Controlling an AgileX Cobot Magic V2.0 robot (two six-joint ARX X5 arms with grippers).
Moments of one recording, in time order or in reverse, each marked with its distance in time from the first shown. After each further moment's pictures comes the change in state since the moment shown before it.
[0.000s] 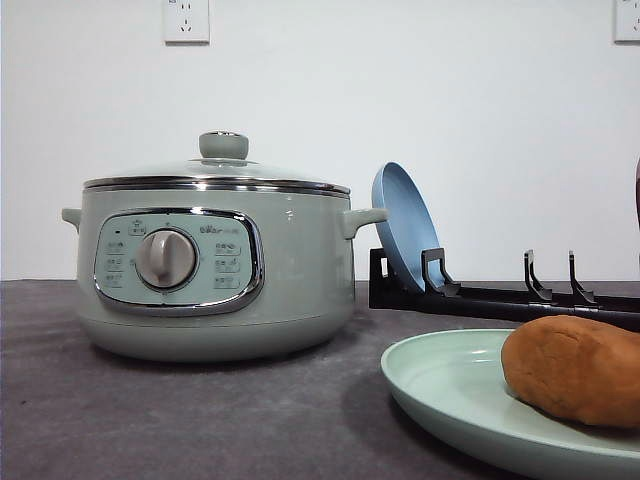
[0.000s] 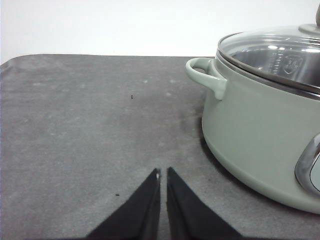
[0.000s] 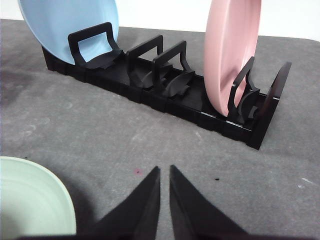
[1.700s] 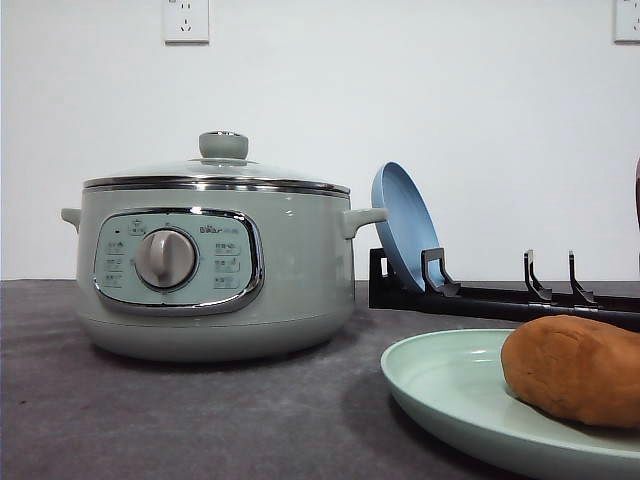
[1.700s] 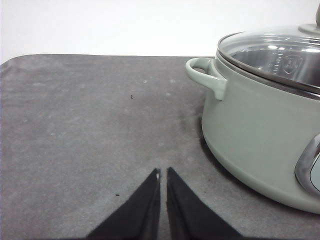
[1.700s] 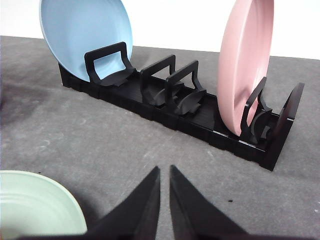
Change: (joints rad) left_arx 0.000 0.000 0.000 0.000 0.000 0.000; right_arx 0.035 0.000 -0.035 0.105 0.000 0.000
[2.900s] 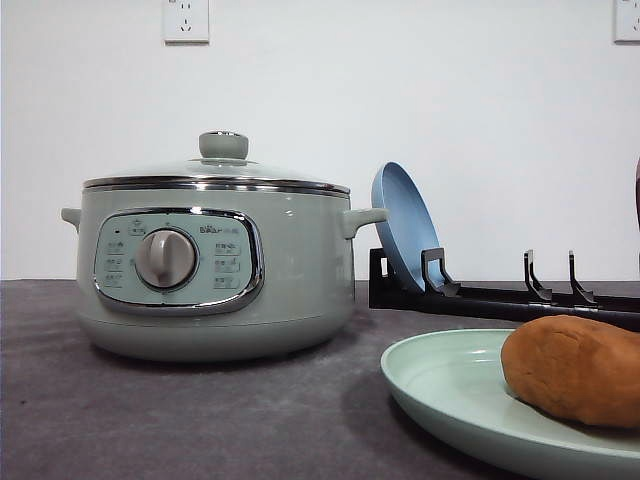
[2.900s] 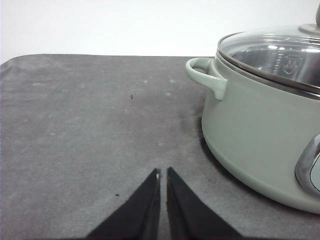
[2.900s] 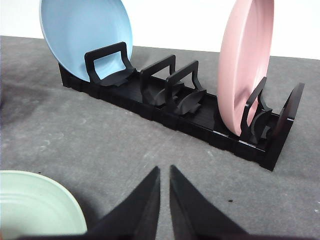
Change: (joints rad) left_arx 0.000 0.000 0.000 0.000 0.000 0.000; right_arx 0.000 0.000 0.000 0.000 0.000 0.000
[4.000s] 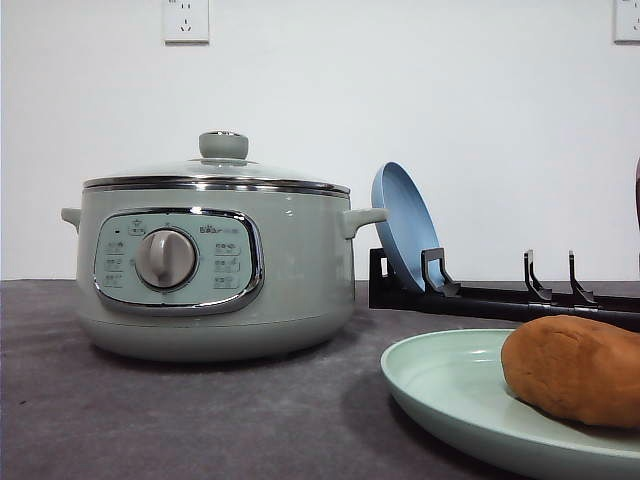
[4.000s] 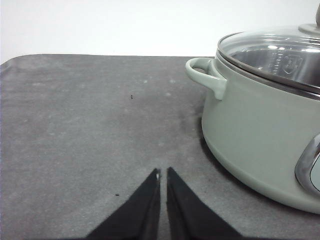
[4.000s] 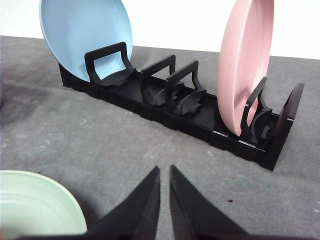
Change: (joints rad) left_arx 0.000 0.000 0.000 0.000 0.000 0.000; right_arx 0.000 0.000 0.000 0.000 0.000 0.000
